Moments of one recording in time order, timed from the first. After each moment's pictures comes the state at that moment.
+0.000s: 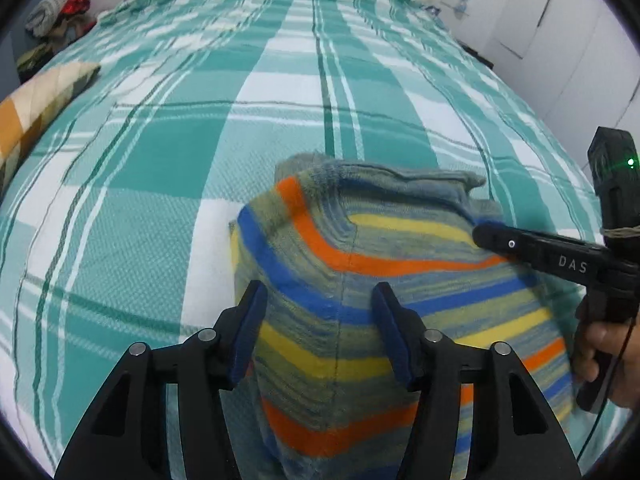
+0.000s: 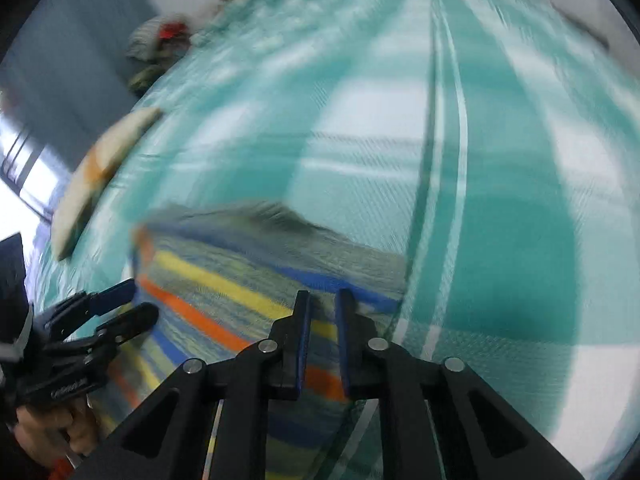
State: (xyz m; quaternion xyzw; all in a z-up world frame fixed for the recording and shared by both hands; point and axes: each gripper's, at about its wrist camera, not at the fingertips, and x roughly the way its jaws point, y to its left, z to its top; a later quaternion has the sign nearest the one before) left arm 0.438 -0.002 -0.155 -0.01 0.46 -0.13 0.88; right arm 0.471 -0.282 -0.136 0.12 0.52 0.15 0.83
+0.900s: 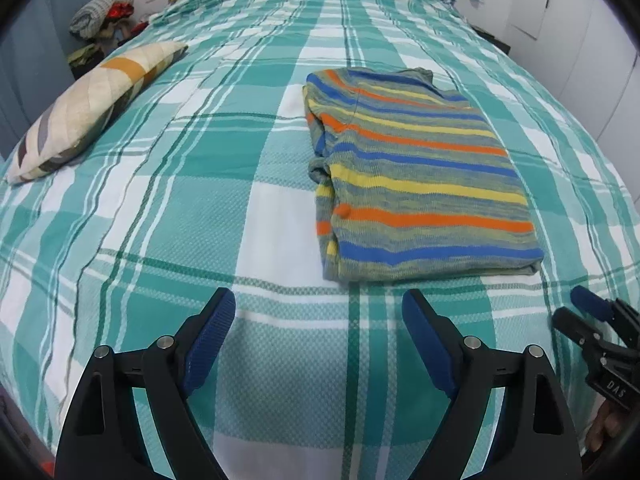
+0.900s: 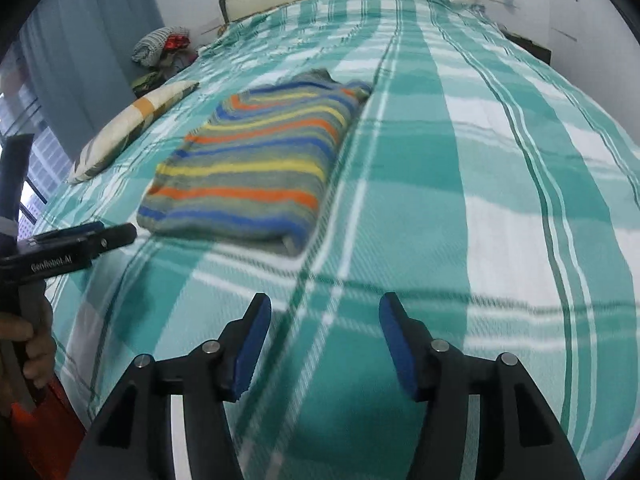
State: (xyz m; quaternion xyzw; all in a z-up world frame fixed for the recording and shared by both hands) left arm 0.243 0.022 -0.129 0.03 0.47 -0.05 0.88; right arm 0.179 -0.265 -0.105 0.07 0.47 0.09 0.88
